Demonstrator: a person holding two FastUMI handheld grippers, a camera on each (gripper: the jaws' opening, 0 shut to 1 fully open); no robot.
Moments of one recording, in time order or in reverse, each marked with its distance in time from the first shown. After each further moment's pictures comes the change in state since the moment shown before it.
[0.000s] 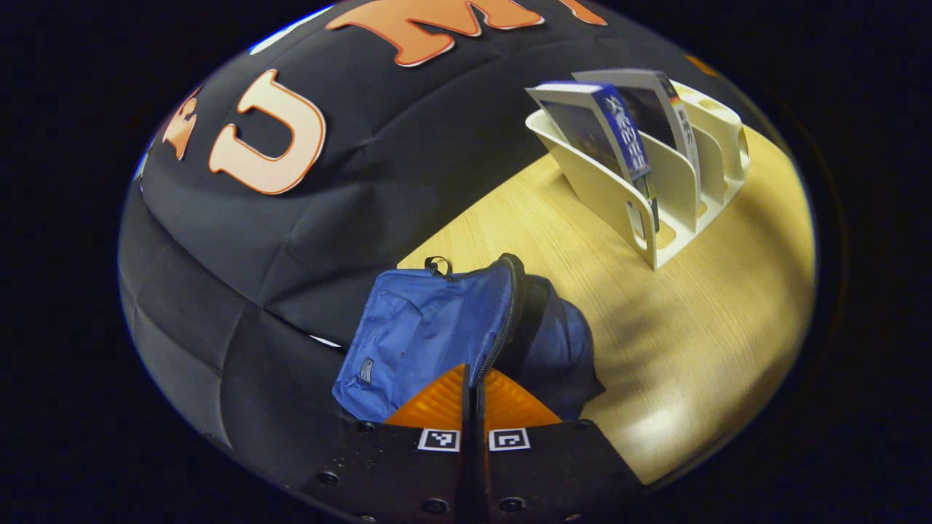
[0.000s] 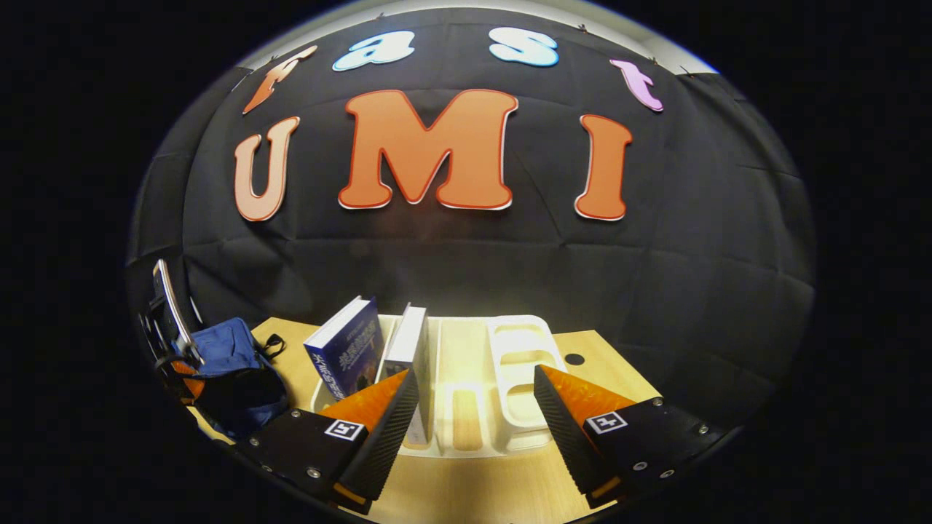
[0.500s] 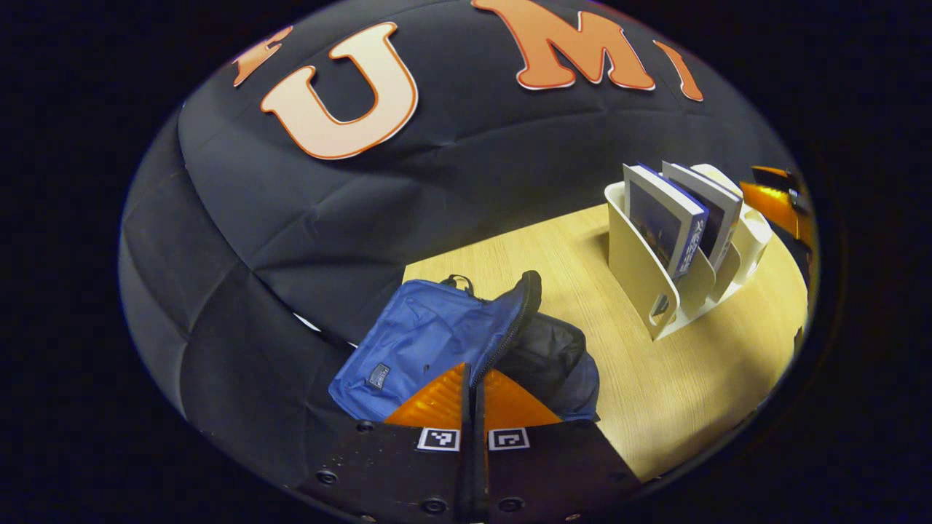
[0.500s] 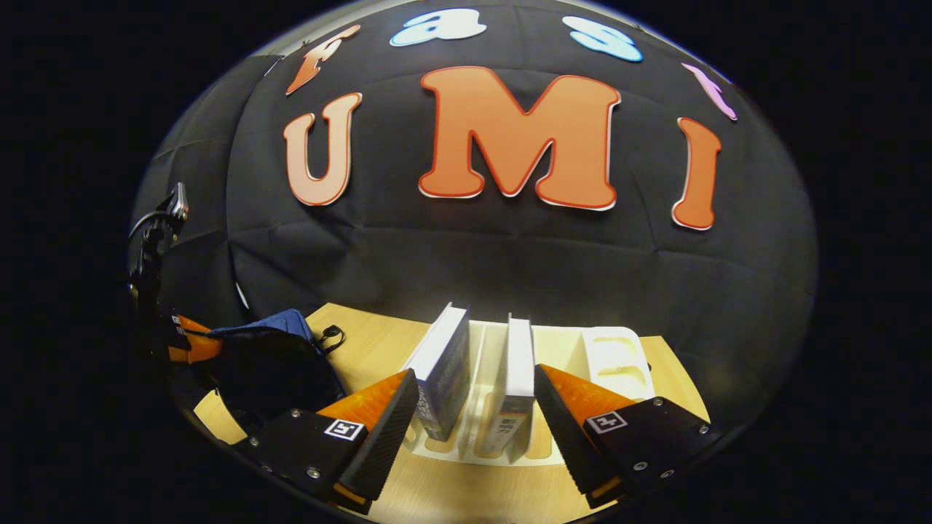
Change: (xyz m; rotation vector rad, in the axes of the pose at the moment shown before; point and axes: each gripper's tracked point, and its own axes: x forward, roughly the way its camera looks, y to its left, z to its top) left arm -0.010 0.102 0.034 -0.266 -0.052 -0.121; right arm 0.024 0.112 0.020 -0.068 0.124 0.212
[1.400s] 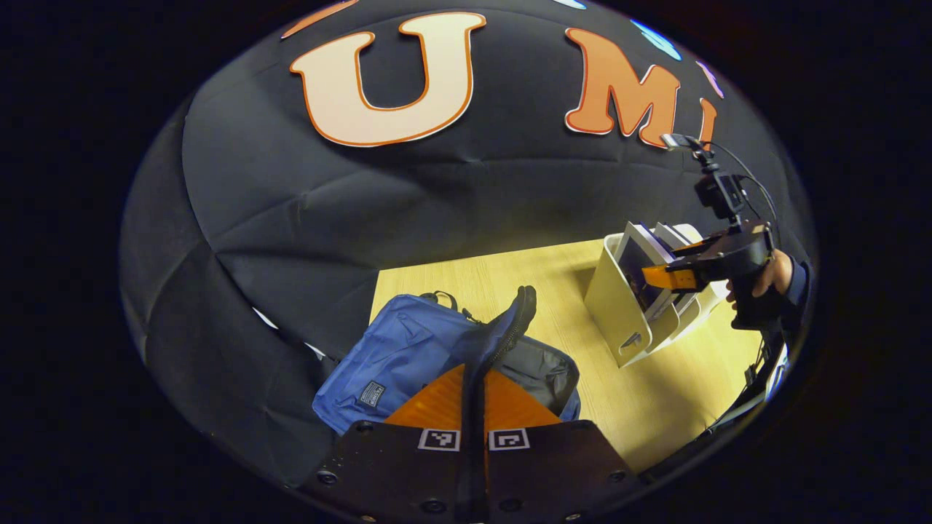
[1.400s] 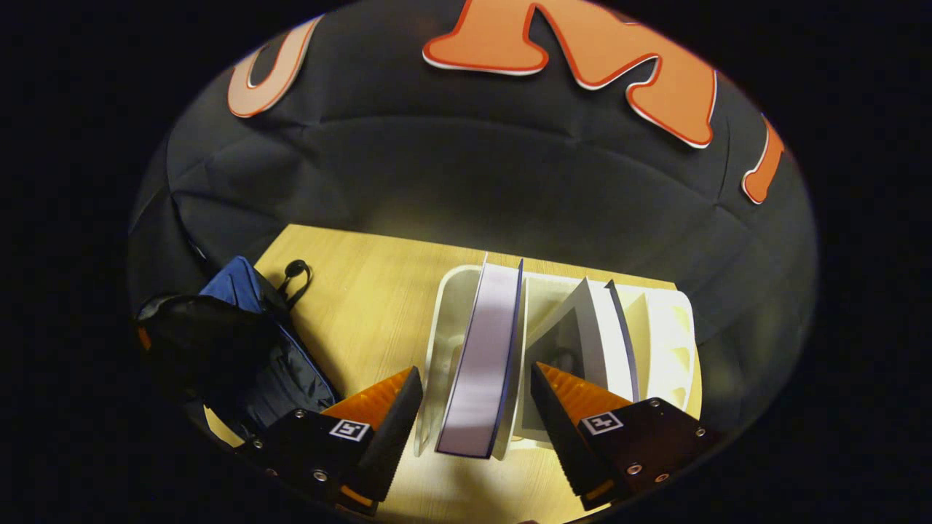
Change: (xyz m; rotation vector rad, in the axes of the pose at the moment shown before) left arm 0.008 0.060 0.025 -0.142 -0.030 -0.228; right arm 0.119 0.031 -0.039 -0.040 0.530 -0.127
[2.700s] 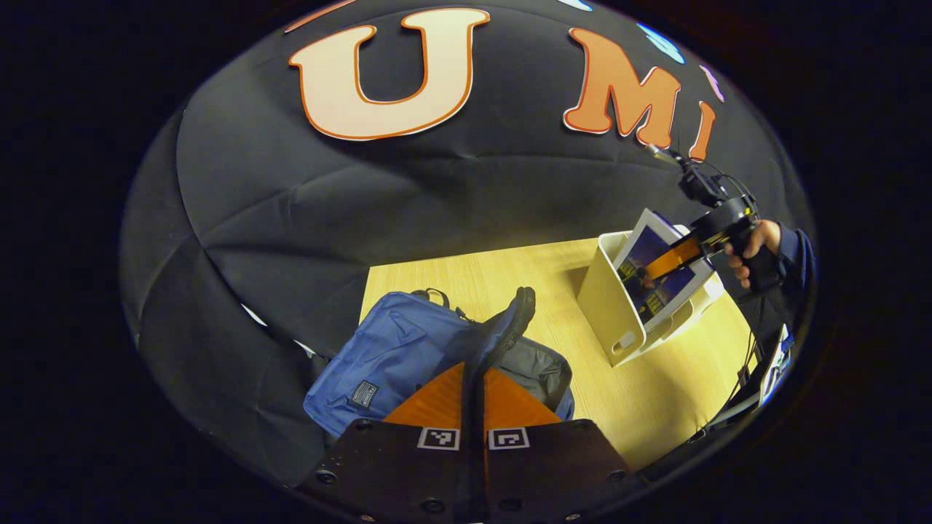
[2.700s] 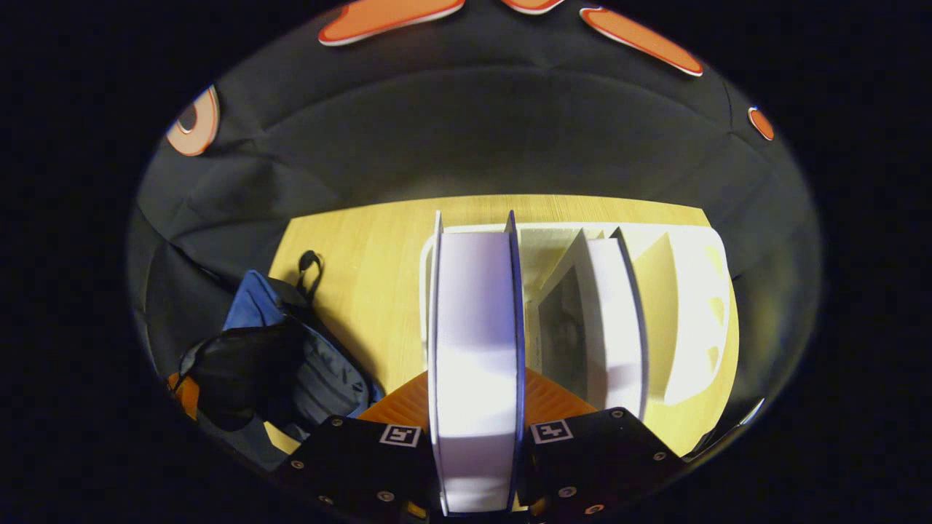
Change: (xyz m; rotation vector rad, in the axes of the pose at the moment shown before) left arm 0.002 -0.004 -0.002 -0.008 0.018 -0.037; right arm -0.029 -0.012 -0.010 0.194 0.206 0.189
